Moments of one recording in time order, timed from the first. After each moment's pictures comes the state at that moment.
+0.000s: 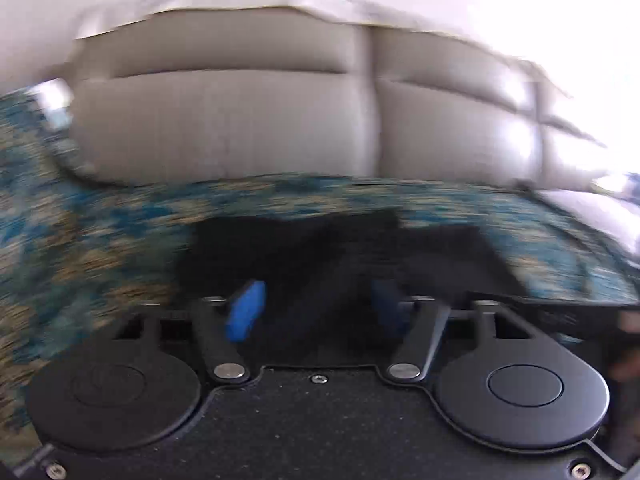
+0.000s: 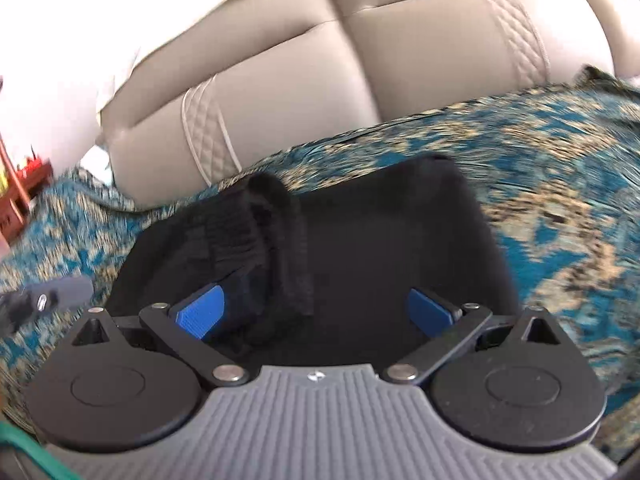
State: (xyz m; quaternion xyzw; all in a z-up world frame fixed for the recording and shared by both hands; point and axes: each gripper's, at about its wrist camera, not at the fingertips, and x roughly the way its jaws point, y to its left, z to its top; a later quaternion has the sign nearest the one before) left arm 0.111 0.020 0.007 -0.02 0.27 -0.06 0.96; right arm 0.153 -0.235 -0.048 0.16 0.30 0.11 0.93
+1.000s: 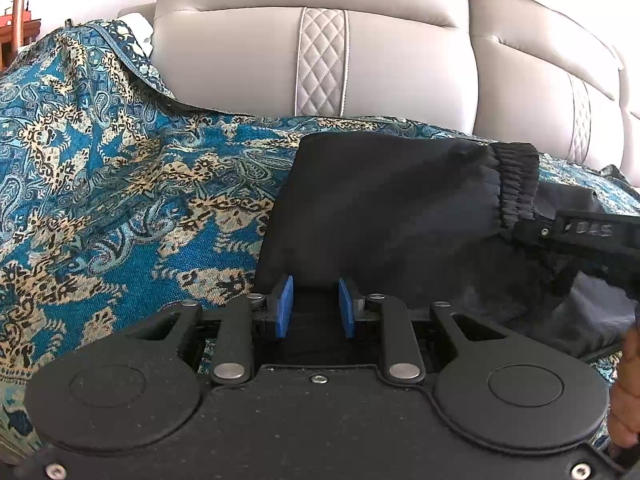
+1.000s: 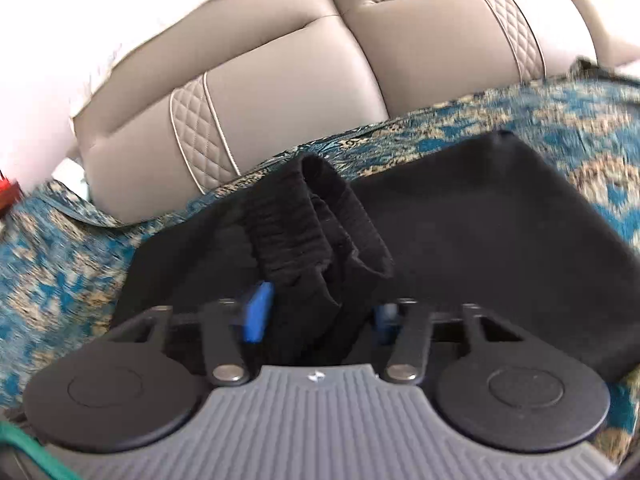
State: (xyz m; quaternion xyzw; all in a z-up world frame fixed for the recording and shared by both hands) left arm 0.122 0.059 -0.061 -0.04 0.31 0.03 0.95; right arm 0.175 -0.145 -0.058 0.18 0.29 0.03 0.94
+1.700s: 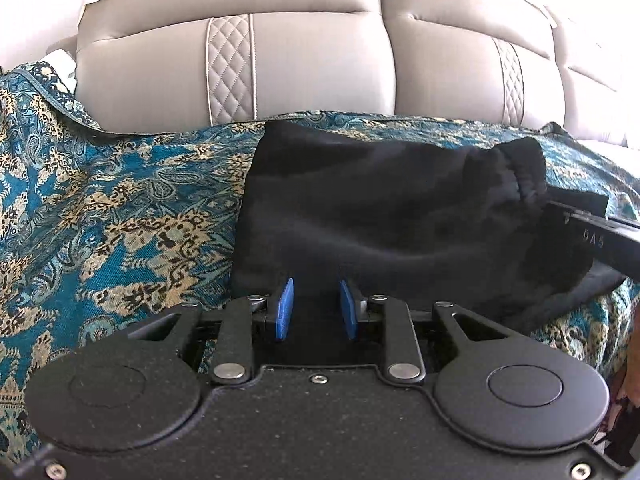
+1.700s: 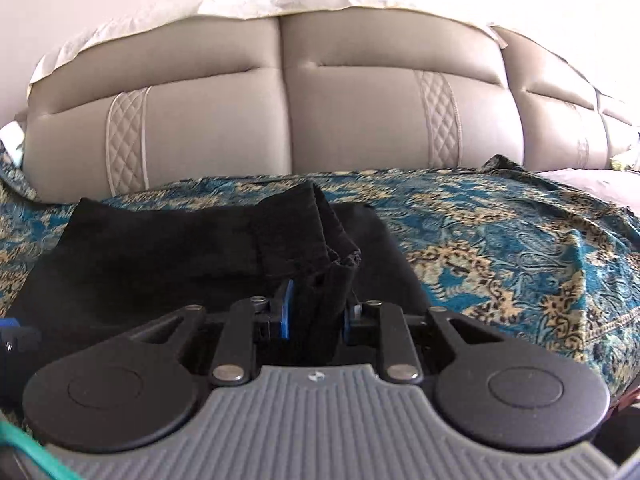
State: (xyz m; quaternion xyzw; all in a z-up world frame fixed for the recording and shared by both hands) left arm 0.116 -0.004 -0.051 0.02 0.32 -0.05 0.95; right arm 0.128 -0.203 -0.049 0.04 0.23 -0.08 0.97
